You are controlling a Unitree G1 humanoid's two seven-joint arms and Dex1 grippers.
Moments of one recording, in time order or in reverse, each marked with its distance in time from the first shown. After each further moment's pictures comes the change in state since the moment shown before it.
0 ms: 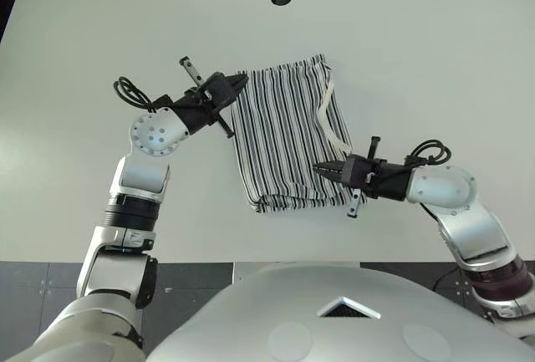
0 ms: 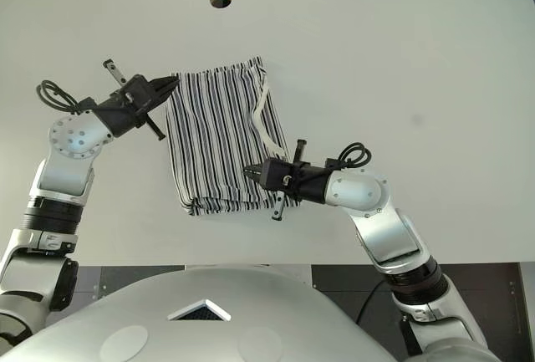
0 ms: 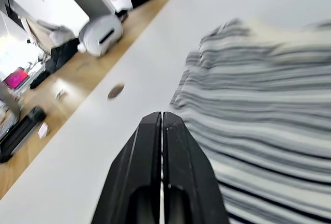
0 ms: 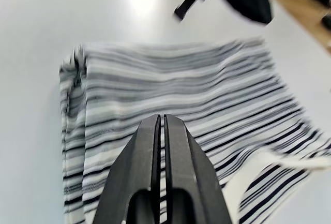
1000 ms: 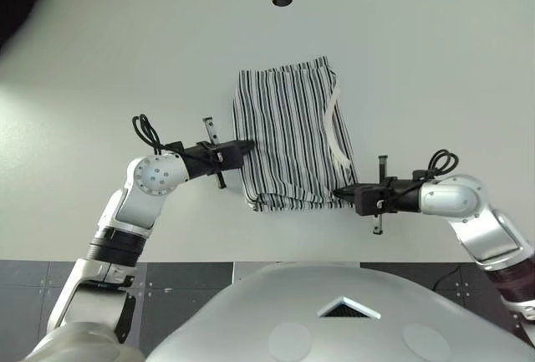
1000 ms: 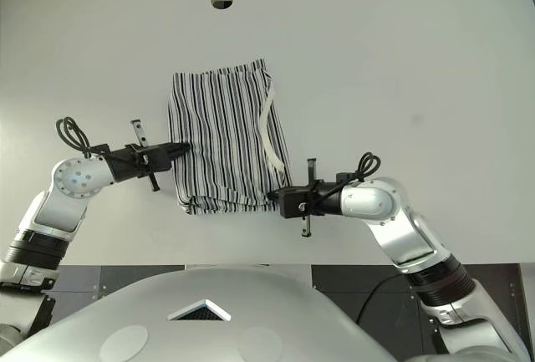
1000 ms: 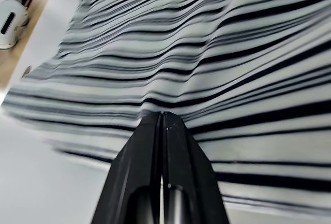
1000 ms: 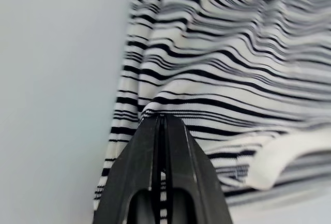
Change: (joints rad) left arm 0.121 0.127 -0.107 0.003 0.194 -0.094 -0.091; right arm 0.055 -0.169 0.102 0.197 -0.177 -0.331 0.116
